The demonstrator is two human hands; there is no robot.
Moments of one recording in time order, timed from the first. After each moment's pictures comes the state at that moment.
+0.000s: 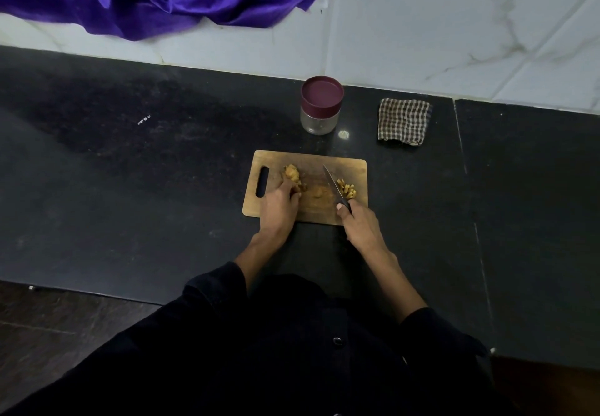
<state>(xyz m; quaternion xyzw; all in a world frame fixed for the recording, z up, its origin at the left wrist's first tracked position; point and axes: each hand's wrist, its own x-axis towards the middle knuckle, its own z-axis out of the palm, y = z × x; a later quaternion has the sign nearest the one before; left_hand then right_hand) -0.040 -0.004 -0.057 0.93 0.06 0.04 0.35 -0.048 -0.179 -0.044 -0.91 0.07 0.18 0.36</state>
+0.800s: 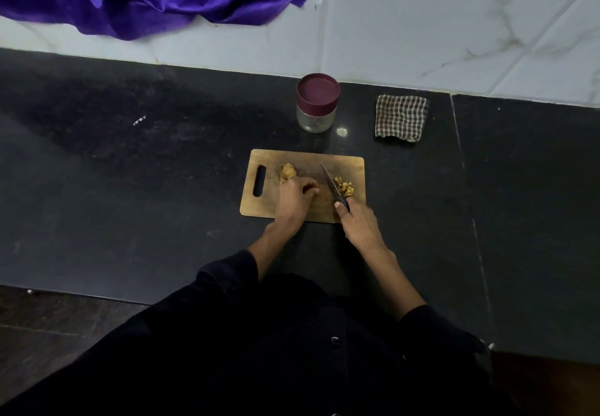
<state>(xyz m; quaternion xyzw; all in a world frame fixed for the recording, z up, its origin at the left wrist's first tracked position) -0.022 -0.030 -0.044 0.91 0.03 -0.03 0.42 -0.046 -0.178 -0.042 -0.92 0.08 0.19 0.35</state>
